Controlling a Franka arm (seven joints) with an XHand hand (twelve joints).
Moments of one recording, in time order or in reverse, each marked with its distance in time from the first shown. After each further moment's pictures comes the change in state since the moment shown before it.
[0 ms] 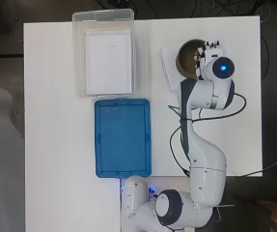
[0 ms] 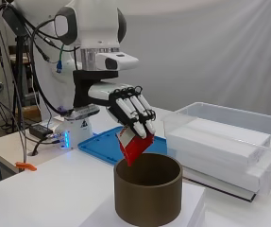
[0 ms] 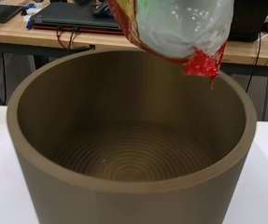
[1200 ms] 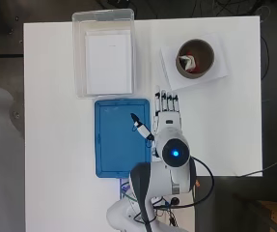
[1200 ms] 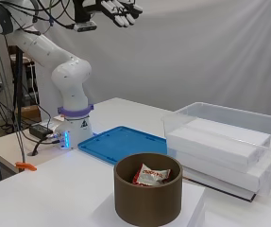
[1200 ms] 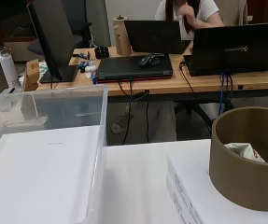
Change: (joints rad) arm -0.950 -0.380 1.264 -0.408 0.218 -0.439 0.336
